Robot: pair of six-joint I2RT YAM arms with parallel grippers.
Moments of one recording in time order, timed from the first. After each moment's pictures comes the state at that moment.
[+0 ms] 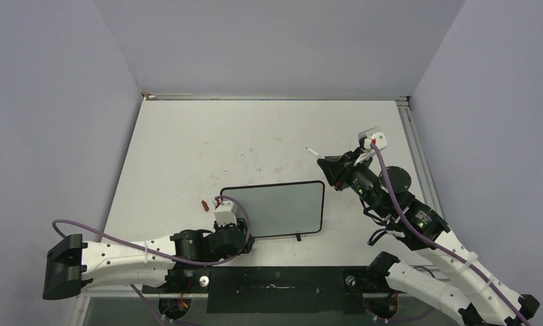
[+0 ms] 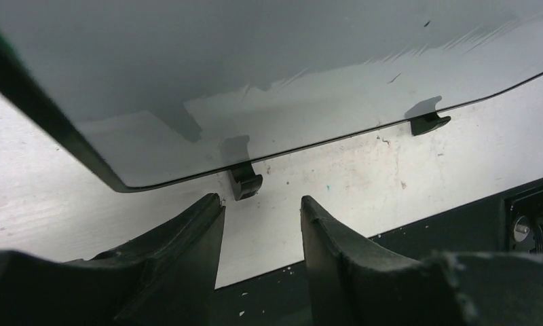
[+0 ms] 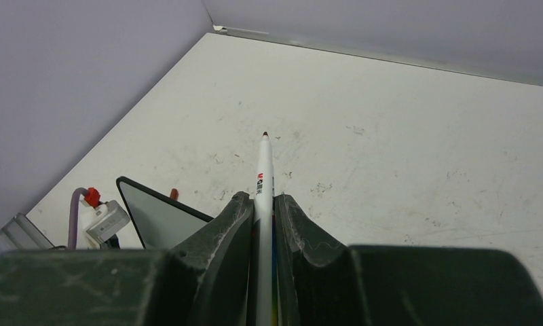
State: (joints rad) left arm -1.33 0.86 0.41 -0.44 -0.55 -1.19; right arm 0.76 0.71 0.93 -0.30 0.14 0.28
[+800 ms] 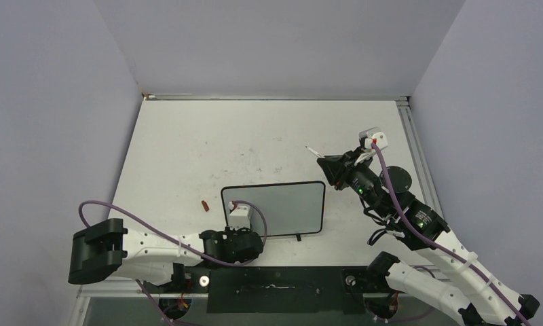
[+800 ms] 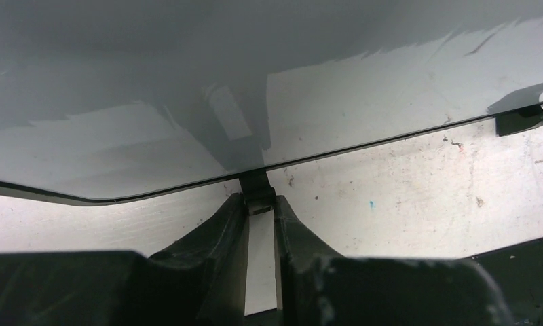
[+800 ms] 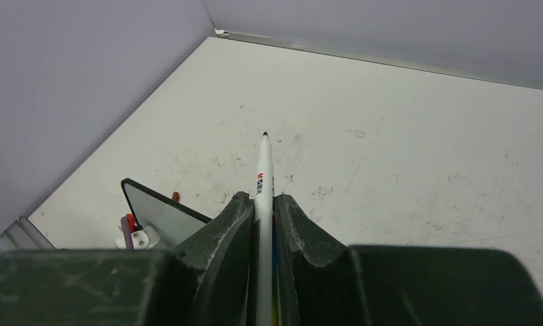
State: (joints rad) left arm -1.37 1.19 0.45 -0.34 -0.58 -1.19; right arm 0.76 0.71 0.93 -0.28 0.14 0.28
